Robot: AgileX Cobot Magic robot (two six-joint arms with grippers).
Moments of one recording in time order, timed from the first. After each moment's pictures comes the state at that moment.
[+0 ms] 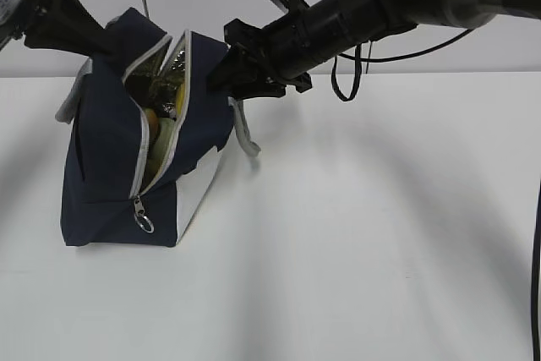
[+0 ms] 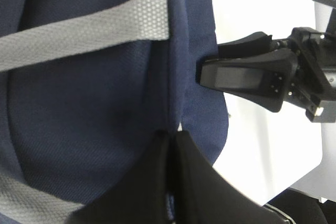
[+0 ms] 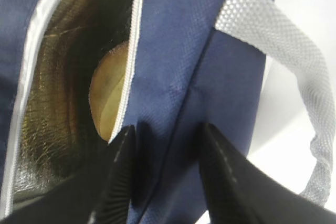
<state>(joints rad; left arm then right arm) -0.03 1.69 -1.47 -0.73 1.11 0.22 0.31 2.22 -1.85 1.03 0.96 -0.60</state>
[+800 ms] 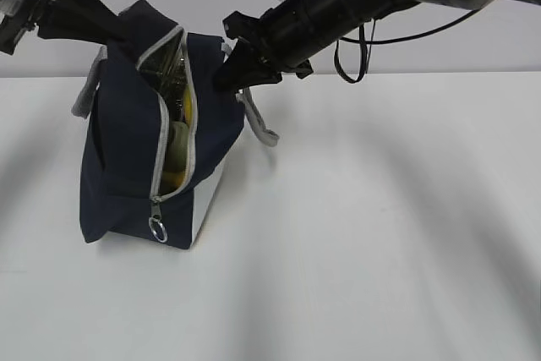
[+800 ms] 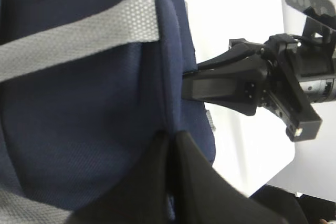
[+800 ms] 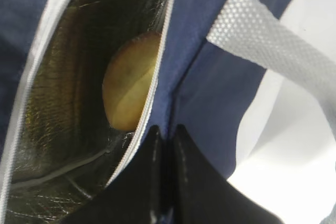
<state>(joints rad) -0.03 1.69 -1.47 -0.83 1.11 0.28 0.31 2.23 -1.94 0.95 1.07 -0.61</state>
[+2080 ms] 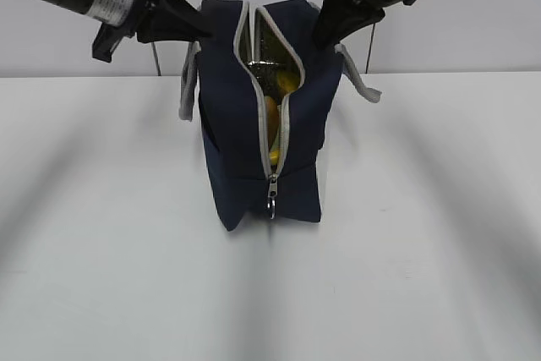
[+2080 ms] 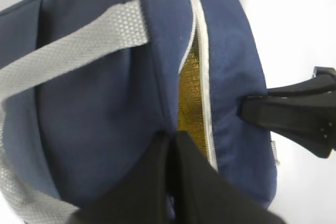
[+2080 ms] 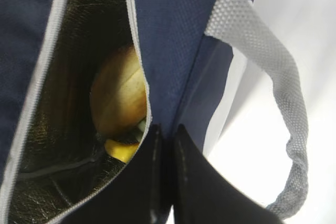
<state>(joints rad) -0.22 1.79 -1.47 -1.00 0.85 0.28 0.24 2.02 -2.01 0.38 1.24 -0.32</state>
